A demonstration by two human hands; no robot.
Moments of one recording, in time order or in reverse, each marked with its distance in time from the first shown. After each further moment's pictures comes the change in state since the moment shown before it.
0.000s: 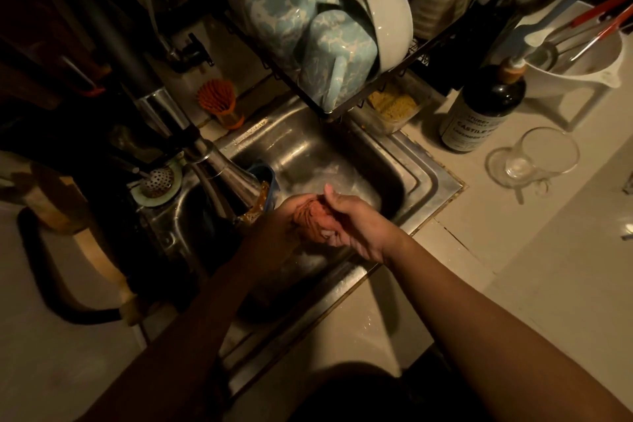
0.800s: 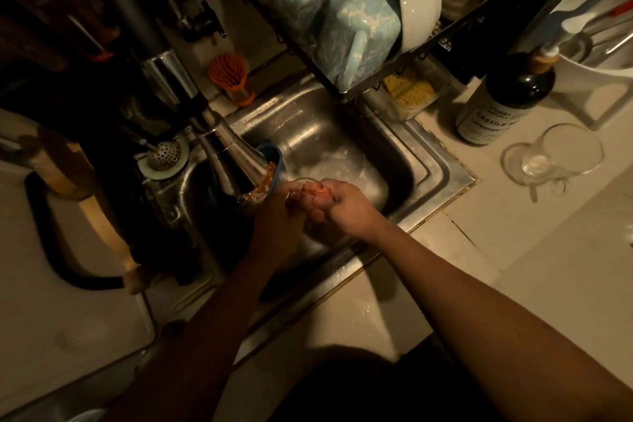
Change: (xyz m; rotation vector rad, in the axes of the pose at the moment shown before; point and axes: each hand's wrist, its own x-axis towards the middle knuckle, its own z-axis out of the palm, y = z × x) left_hand -0.003 -0.016 0.025 0.189 0.475 -0.112; right_hand 0.021 0.010 -0.004 -0.781 0.162 -0.165
